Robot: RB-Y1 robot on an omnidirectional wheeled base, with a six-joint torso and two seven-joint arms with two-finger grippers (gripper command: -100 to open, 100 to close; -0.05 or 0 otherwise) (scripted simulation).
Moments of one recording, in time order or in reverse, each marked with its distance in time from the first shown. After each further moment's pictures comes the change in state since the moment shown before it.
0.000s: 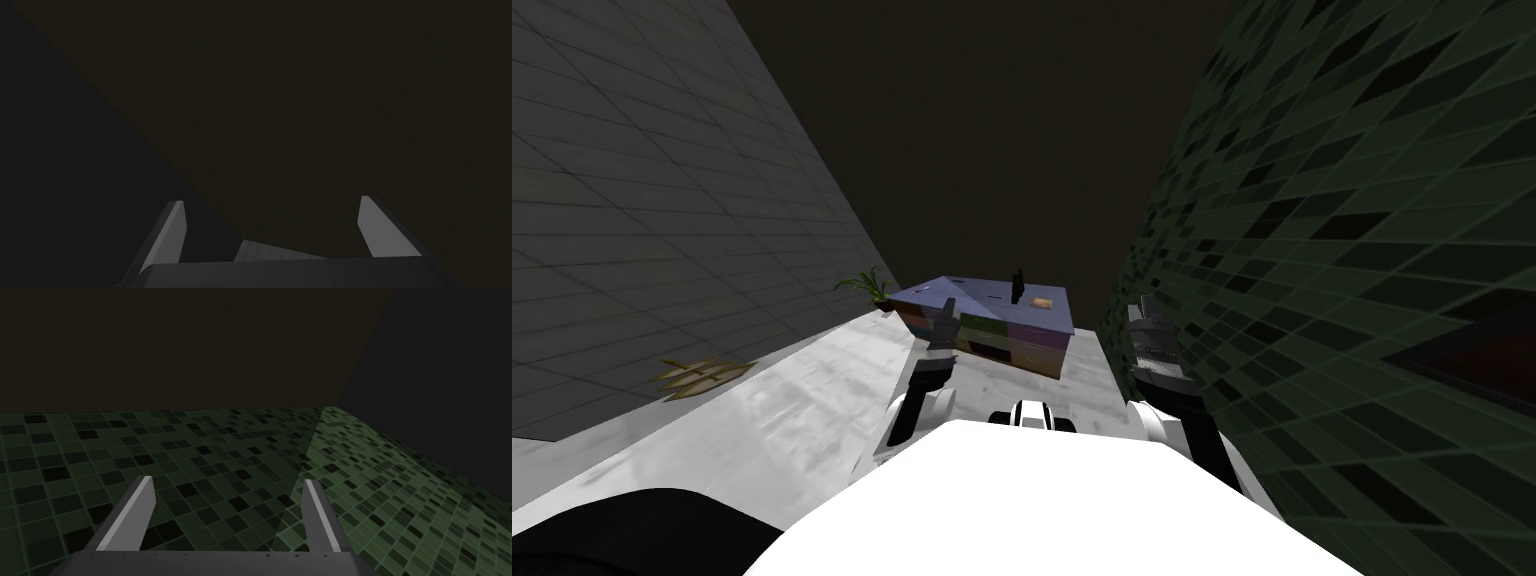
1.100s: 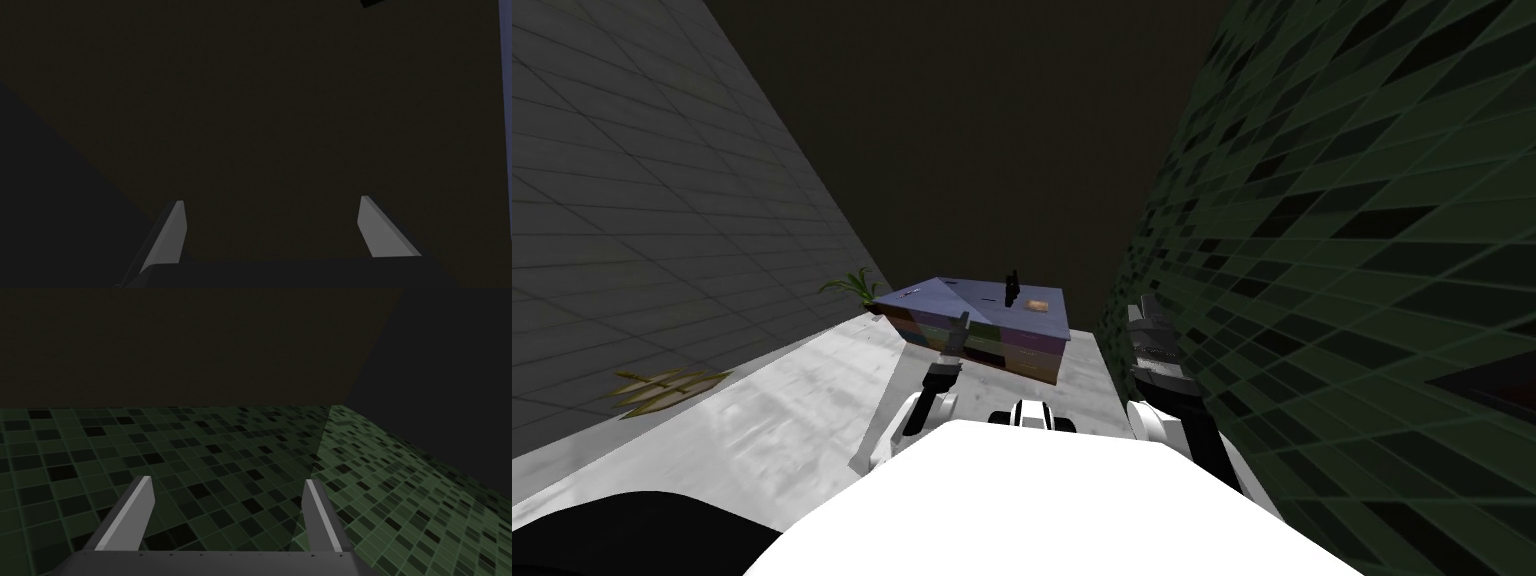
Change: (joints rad) left arm -0.058 0.117 -0.022 0.274 -0.002 -0.125 -0.012; right arm 0.000 0.000 0.000 0.000 0.000 0.000 0.000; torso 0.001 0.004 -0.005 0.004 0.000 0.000
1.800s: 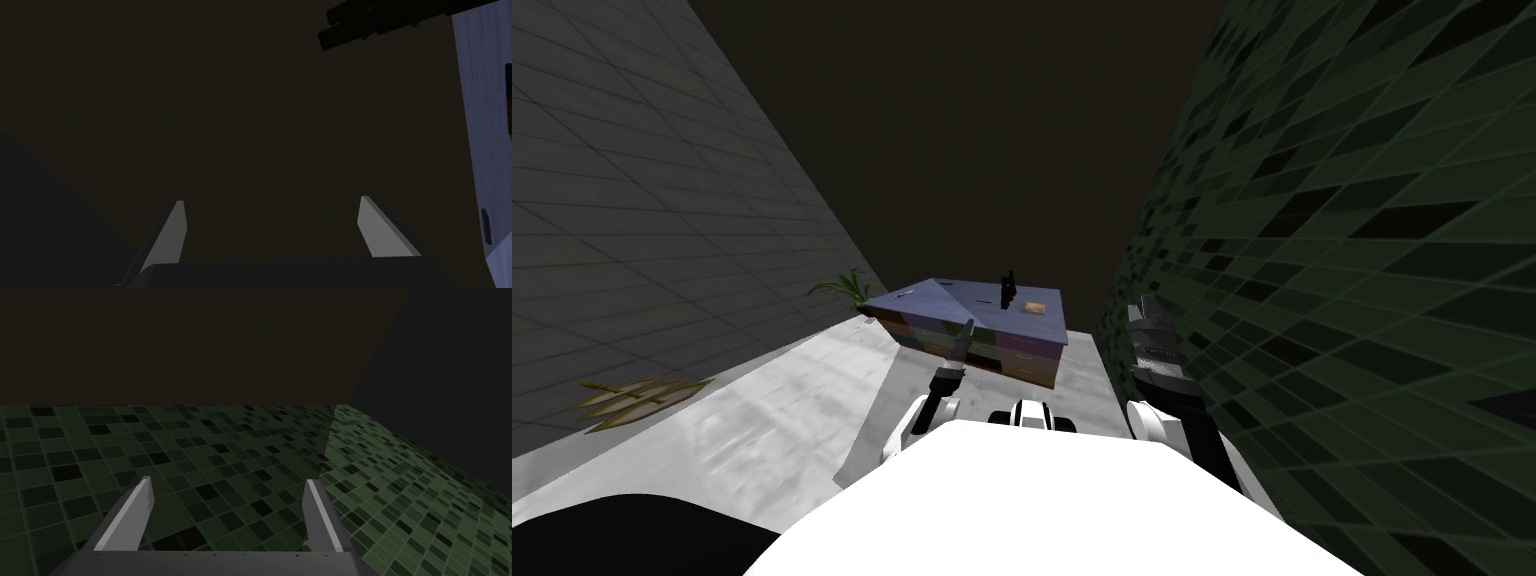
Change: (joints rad) left arm -0.038 0.017 -0.015 0.174 -0.001 -0.075 -0.006; right arm 0.000 0.000 0.000 0.000 0.000 0.000 0.000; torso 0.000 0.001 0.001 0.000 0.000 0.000
